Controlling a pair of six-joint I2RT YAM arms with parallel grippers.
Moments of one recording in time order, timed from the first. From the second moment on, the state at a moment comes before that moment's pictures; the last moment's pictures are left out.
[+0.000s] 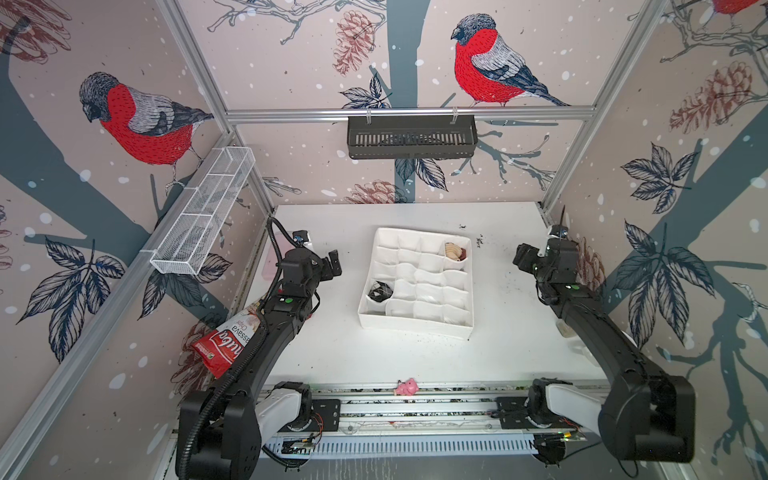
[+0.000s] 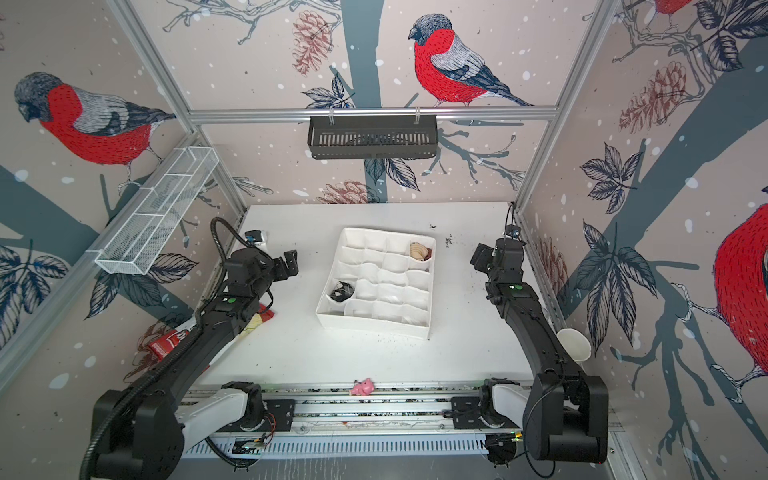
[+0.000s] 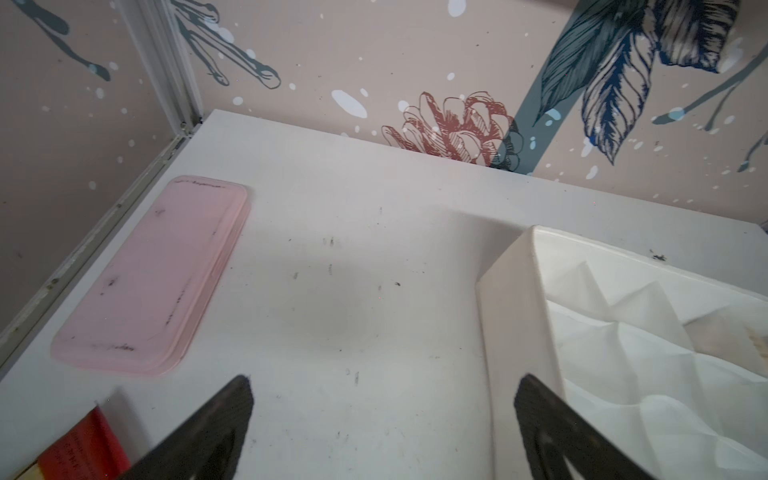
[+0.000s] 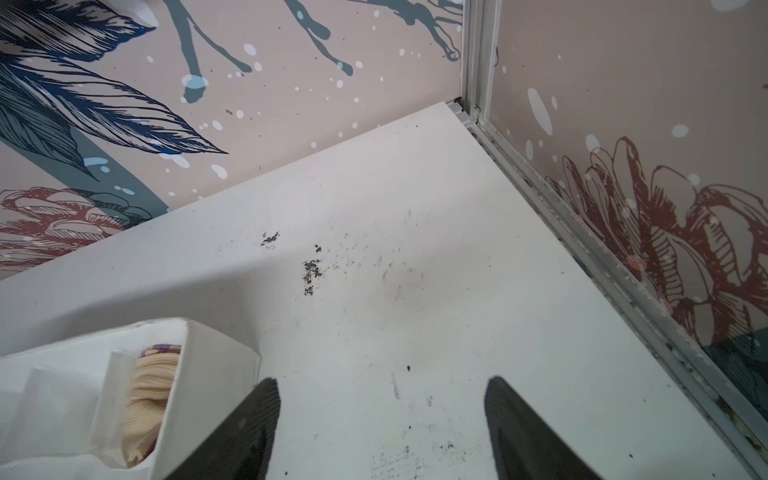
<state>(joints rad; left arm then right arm) -0.11 1.10 0.65 0.03 -0.09 -0.24 -0.02 1.17 0.73 -0.05 0.08 0.29</state>
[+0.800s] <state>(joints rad) -0.06 1.53 0.17 1.15 -0.20 -0.01 -0.03 1.29 0.32 0.57 0.20 0.23</state>
